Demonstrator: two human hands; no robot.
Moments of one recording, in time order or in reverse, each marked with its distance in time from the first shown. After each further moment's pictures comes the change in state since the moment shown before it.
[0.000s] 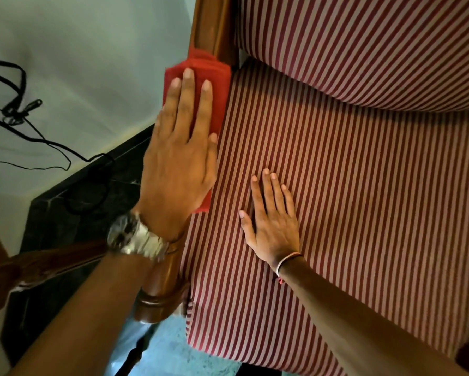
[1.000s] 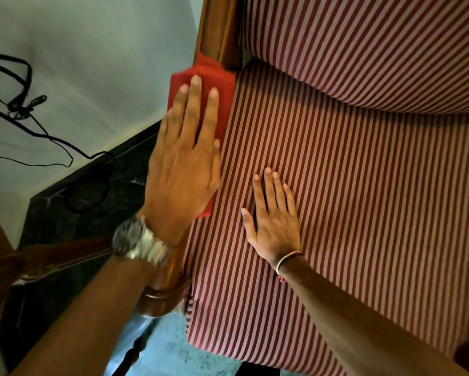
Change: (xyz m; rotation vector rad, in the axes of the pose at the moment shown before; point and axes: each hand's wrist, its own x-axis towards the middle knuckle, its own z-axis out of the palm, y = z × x) left_hand -0.011 0.000 0.001 0.020 -0.002 -0.006; right_hand -0.001 -0.002 0.000 -0.022 -0.014 0.017
